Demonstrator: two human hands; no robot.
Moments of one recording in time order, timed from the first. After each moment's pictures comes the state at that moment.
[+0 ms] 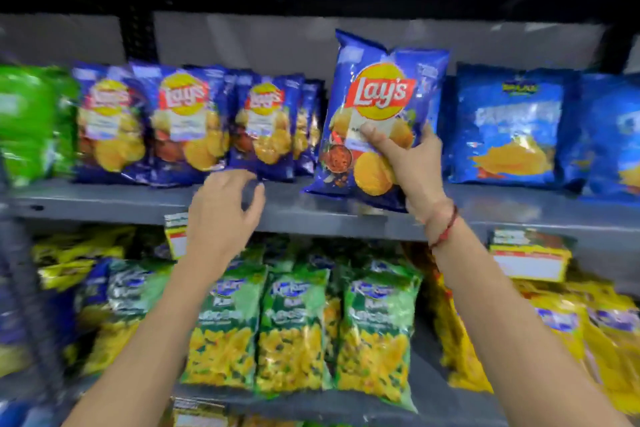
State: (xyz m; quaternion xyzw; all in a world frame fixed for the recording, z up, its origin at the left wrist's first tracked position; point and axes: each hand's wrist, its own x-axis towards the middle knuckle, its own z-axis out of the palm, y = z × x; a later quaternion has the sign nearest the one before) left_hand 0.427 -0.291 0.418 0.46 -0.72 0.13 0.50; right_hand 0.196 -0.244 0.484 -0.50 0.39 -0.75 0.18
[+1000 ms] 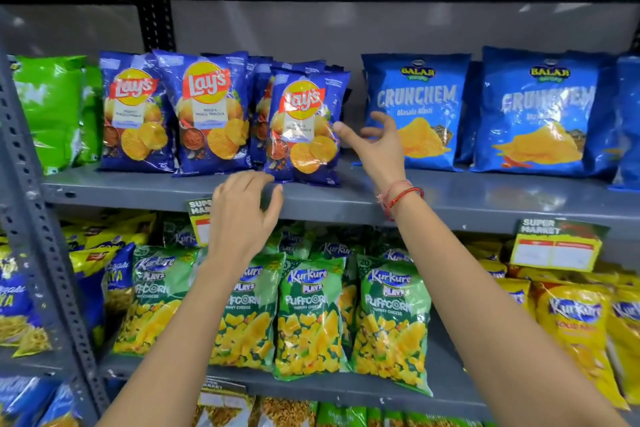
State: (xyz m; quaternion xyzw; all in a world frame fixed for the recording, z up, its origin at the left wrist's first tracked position) left_hand 0.435 -0.297 0.398 0.45 -0.74 0.13 0.48; right_hand 0.237 -0.297 0.467 -0.52 0.50 -0.67 0.16
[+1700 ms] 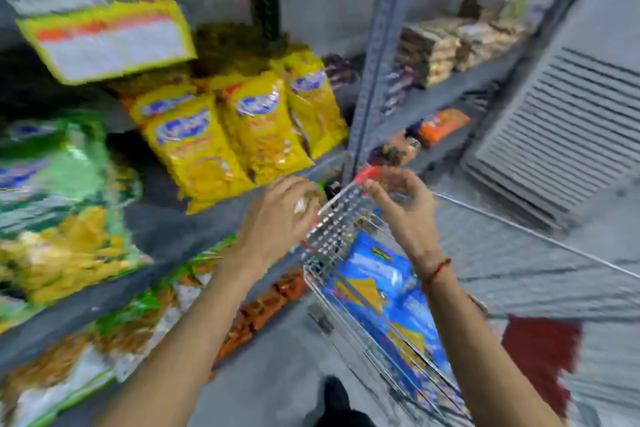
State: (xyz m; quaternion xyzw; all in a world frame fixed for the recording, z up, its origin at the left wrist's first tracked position) left_hand 0.047 -0.095 0.192 0.05 -0.93 -0.25 0.26; right_hand -0.059 0.074 0.183 -0.17 0.76 -0.62 0.00
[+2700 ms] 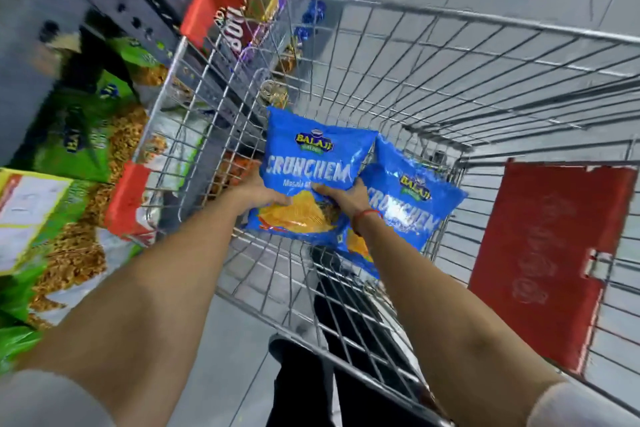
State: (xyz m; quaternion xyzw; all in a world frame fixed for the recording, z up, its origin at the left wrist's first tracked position) left_hand -0.145 -0.037 -0.151 0.28 -0.74 -0.44 -0.42; right_hand -0.141 0.143 -0.196 0.33 0.65 -0.60 0.32
